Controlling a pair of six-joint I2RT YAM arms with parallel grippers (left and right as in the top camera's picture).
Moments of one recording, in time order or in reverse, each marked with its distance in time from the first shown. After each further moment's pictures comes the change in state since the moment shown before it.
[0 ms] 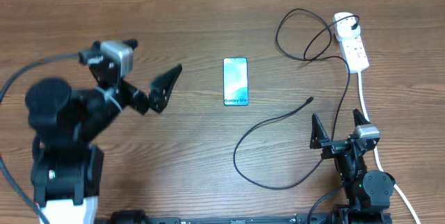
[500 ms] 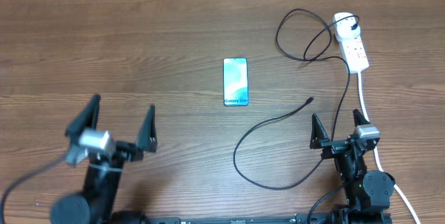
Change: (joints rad) left arm 0.002 -0.647 -0.548 0.282 -0.386 -0.071; right arm 0.000 0.000 0.000 0.000 0.000 0.000
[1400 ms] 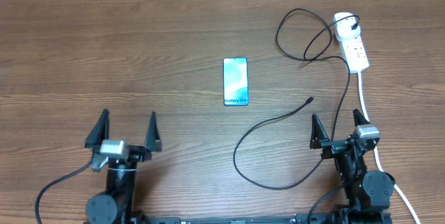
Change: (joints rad) left arm 0.000 -0.279 -0.544 0.372 -0.121 0.006; right arm 0.000 0.000 0.000 0.000 0.000 0.000
